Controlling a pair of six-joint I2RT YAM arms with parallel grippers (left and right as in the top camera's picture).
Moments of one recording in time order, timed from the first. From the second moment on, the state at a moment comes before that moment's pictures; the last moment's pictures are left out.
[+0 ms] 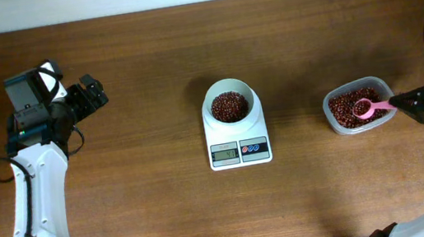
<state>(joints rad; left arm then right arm) 0.25 1.52 1.17 -0.46 0.20 -0.23 -0.76 1.81 1.26 -1.14 -0.95 -0.29</state>
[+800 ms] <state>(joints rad) 0.25 1.52 1.17 -0.46 0.20 -0.23 -0.69 1.81 1.26 -1.20 -1.18 -0.35</state>
